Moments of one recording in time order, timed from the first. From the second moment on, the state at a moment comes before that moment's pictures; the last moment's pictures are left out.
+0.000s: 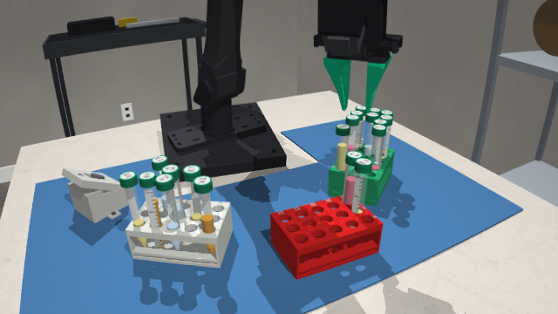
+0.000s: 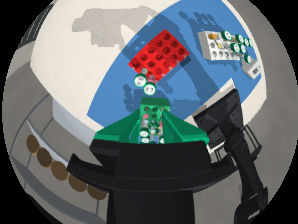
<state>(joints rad) 0.22 1.69 1.72 -1.45 0.07 1.15</state>
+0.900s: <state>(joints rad) -0.17 1.43 1.45 -1.43 0.01 1.31</state>
